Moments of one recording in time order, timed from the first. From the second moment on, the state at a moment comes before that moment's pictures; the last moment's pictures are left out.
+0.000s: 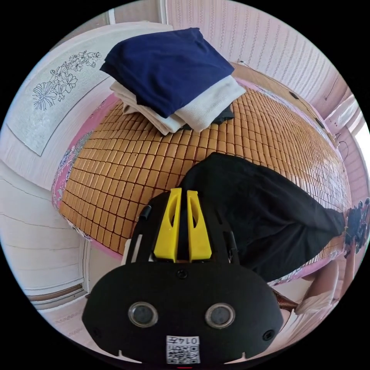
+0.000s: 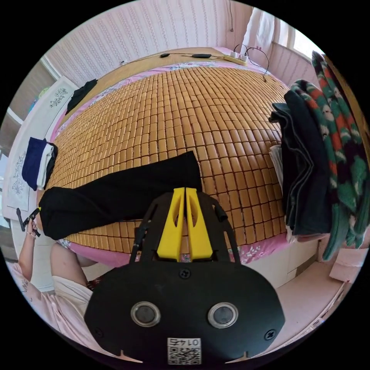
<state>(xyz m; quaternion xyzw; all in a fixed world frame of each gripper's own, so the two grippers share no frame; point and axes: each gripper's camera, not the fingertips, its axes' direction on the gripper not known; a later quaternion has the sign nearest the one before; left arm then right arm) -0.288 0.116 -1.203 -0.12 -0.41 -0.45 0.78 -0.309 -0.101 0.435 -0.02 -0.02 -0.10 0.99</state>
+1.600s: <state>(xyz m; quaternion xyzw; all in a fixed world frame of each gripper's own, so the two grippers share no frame) -0.222 -0.029 -0.789 -0.23 -0.42 0.05 0.88 -0.244 -0.205 0.491 -0.04 -0.05 -0.09 0.99</state>
